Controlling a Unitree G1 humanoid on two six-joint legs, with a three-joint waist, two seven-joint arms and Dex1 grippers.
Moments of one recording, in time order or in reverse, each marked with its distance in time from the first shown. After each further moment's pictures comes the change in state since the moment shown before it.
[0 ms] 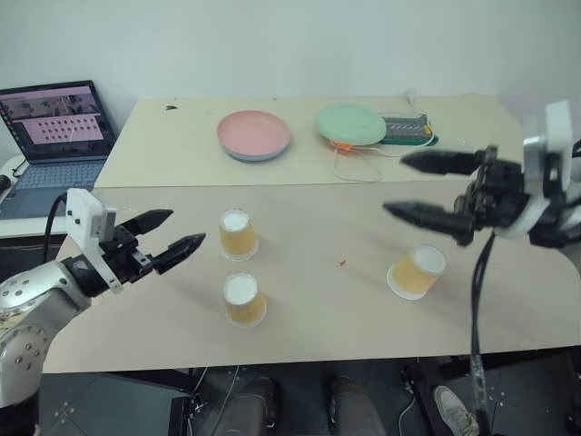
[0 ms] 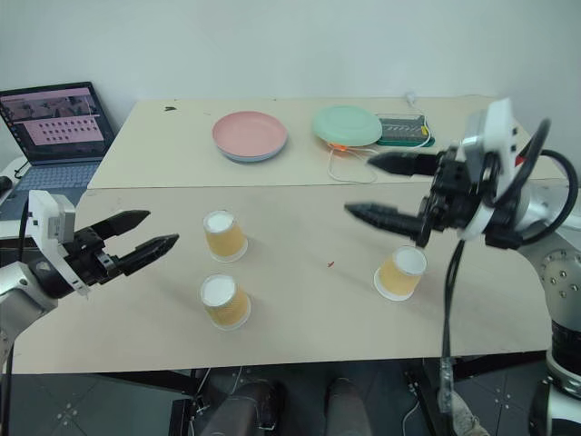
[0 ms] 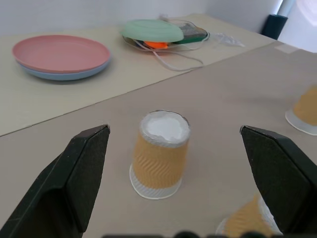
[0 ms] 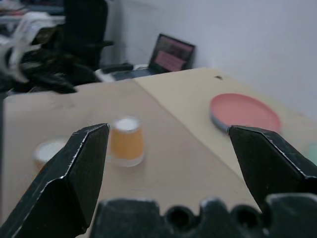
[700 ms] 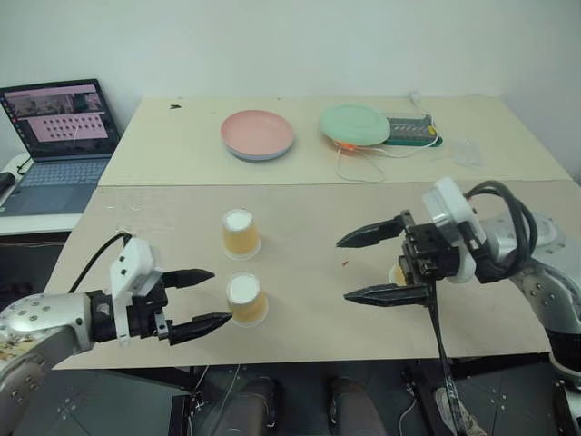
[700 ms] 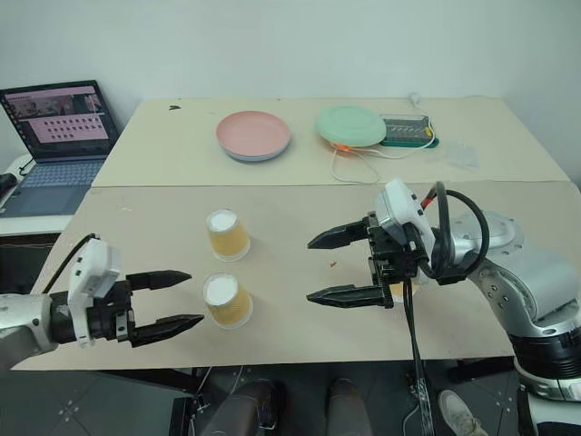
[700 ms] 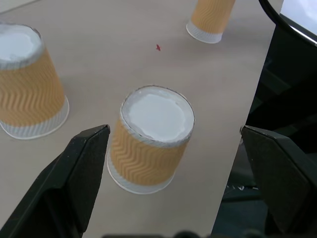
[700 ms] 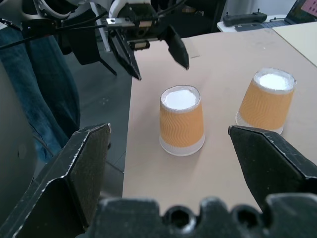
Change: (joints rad) left arm 0.176 0.143 -0.110 -0.135 0.041 -0.001 -0.231; right arm -0.025 0.078 0.256 -0.019 -0.079 -0.008 0.175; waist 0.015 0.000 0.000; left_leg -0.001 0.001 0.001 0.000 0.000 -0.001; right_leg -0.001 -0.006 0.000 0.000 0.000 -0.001
